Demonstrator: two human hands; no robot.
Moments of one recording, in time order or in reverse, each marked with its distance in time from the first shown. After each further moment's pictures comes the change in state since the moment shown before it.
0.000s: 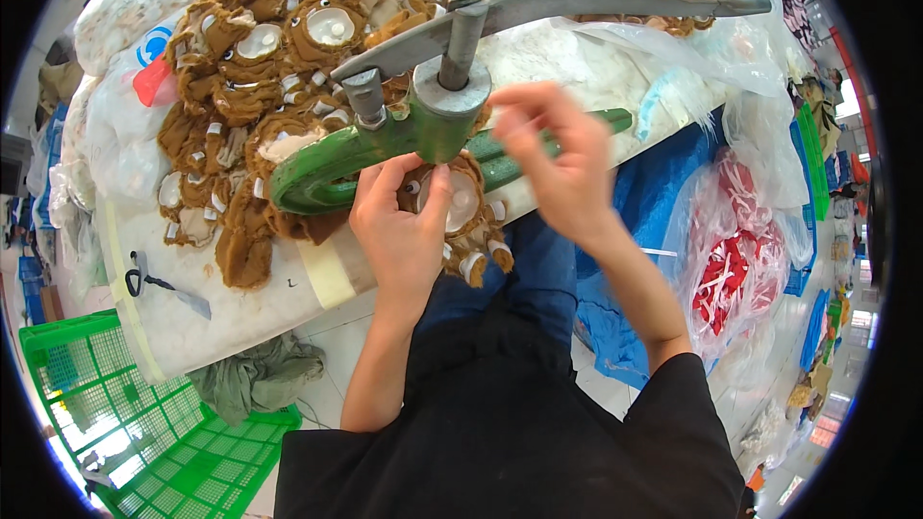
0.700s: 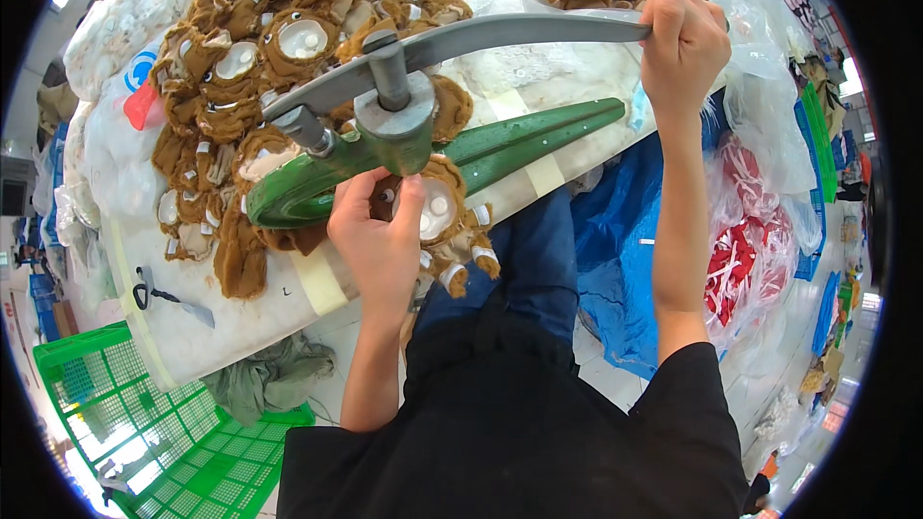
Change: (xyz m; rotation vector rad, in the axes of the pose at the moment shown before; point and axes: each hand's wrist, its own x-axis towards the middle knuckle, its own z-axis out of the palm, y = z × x) left_hand 0.000 -0.003 -0.004 -0.037 0.000 -0.134; right_hand 0.089 0.052 -0.122 -0.790 0.487 -0.639
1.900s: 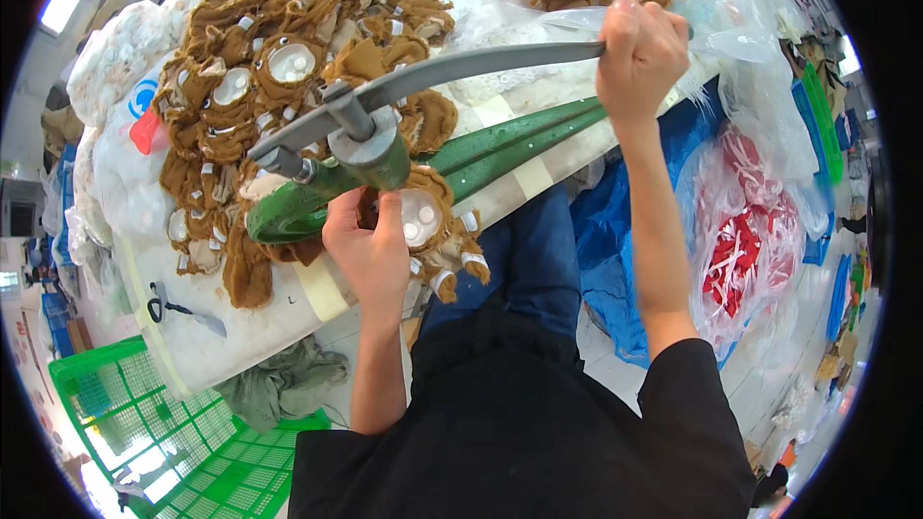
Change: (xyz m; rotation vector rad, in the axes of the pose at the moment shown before) left_hand 0.000 -0.003 0.000 -0.002 0.035 -0.053; right_hand -0.021 -0.010 0.004 -0.047 0.089 -0.019
